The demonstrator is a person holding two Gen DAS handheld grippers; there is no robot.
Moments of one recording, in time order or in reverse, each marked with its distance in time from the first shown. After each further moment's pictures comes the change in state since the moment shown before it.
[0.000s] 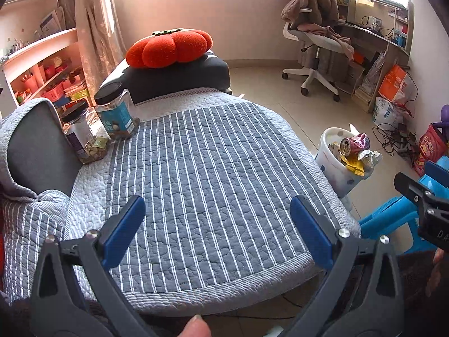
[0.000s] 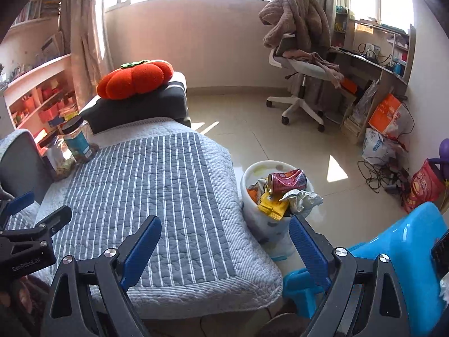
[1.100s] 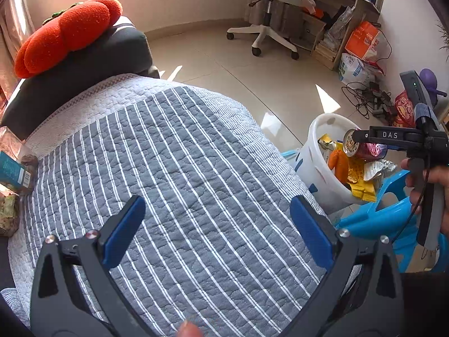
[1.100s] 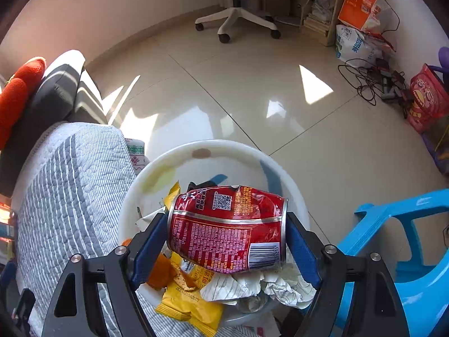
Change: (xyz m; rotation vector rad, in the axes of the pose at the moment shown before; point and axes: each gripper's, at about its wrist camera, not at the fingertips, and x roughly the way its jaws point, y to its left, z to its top) left arm 0.186 -0.074 0.093 0.209 0.199 -0.258; right arm 0.280 -0.165 0.075 0.376 0.407 -0.108
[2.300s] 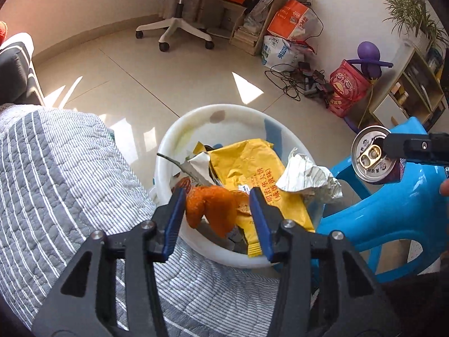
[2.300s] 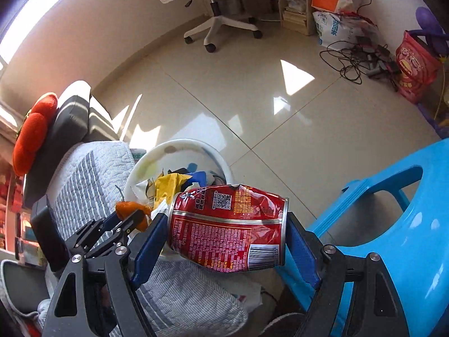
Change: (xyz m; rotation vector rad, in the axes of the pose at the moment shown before) left arm 0.083 -0.145 0.028 0.175 0.003 -0.364; right arm -0.087 -0.103 -0.034 0.130 -0.016 0.111
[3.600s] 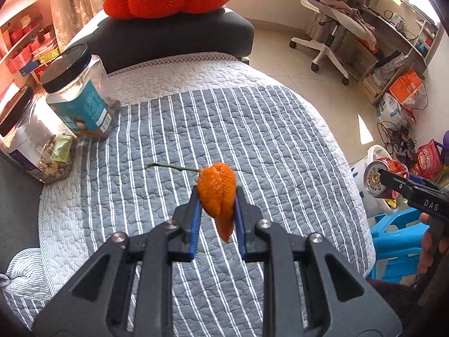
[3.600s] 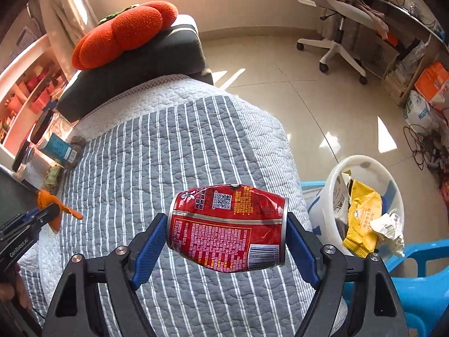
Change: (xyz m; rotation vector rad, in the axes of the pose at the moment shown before) left arm -0.225 0.209 -0.104 -0.443 -0.006 0.432; right arm 0.036 0.279 -0.072 -0.425 0.000 0.033
